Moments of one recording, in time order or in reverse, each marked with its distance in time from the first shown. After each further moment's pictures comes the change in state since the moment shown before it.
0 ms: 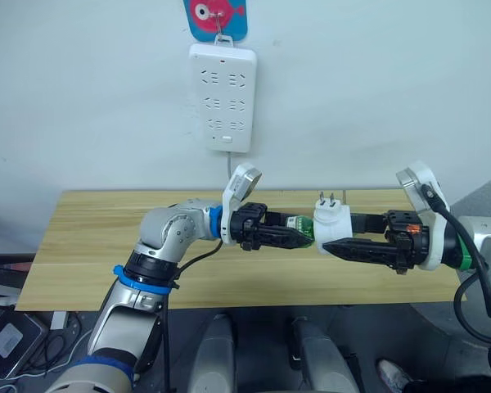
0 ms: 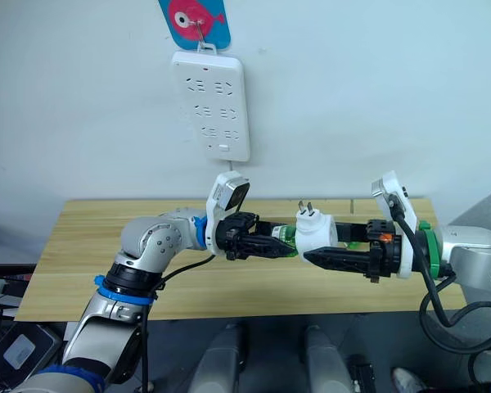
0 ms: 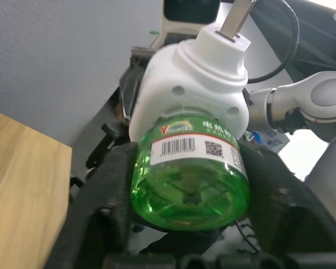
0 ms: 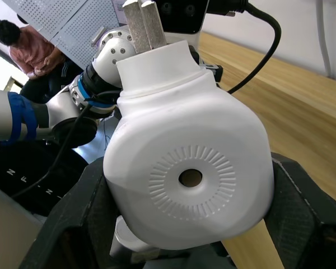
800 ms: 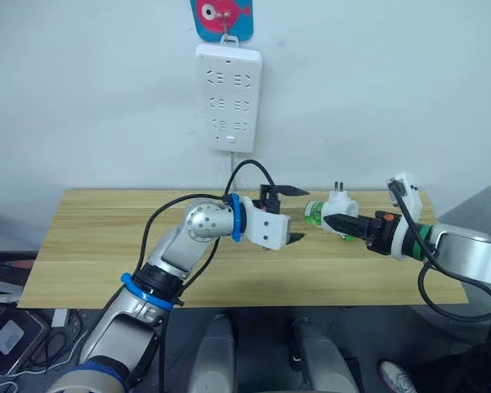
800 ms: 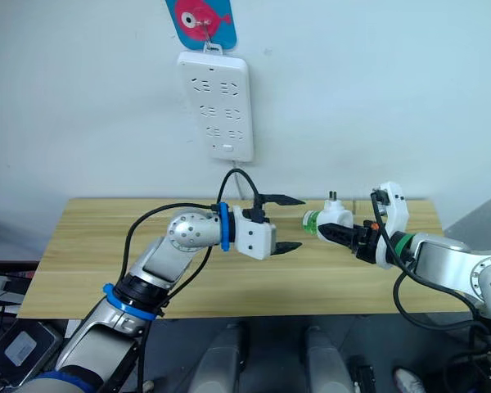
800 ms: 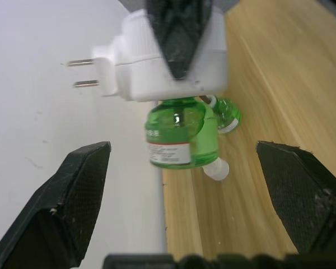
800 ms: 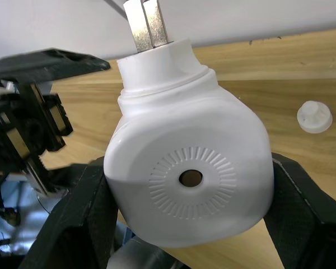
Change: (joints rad) left arm 0.058 0.028 -0.227 0.026 1.082 -1.239 0.453; right arm 0.000 0.141 0.084 0.167 0.290 -0.032 -0.824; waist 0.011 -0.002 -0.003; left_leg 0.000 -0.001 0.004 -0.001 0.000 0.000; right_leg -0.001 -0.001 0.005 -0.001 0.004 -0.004
